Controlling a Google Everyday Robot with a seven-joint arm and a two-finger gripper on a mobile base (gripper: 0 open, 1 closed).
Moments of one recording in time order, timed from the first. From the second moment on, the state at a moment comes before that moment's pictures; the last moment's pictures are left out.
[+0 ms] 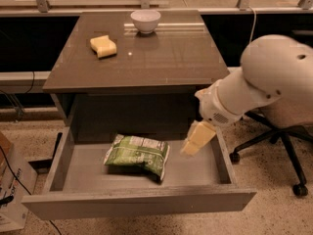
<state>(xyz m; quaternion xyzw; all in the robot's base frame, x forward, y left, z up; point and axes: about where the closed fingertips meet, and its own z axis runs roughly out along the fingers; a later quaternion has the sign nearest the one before) 0.501 -0.105 0.810 -0.57 0.78 0.08 0.25</state>
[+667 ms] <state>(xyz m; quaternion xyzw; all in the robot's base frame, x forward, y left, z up) 0.520 -0.041 0.736 -0.58 0.76 0.15 0.24</state>
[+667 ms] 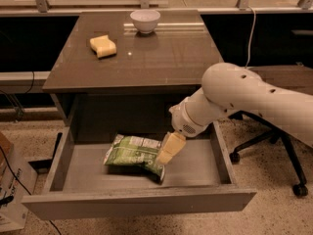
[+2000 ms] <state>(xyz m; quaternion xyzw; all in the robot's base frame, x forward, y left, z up) 0.536 0.037 0.630 -0.55 0.79 0.22 0.18</state>
